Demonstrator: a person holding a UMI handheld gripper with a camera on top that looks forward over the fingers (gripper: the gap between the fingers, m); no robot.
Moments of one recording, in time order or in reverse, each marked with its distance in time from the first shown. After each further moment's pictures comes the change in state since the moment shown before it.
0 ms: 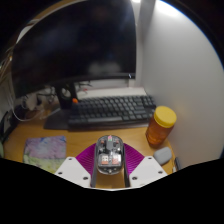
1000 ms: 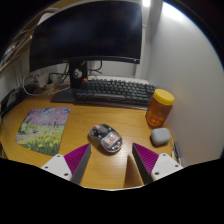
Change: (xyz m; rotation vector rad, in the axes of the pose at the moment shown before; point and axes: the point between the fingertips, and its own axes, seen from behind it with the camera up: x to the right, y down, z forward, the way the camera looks) arm 0.012 0.085 -0.028 0.005 -0.052 -0.142
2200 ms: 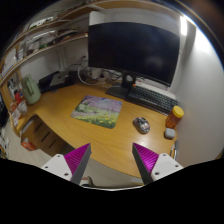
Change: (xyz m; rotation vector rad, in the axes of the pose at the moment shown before) arm -0.093 0.011 -0.242 -0.090 -0.319 -0.248
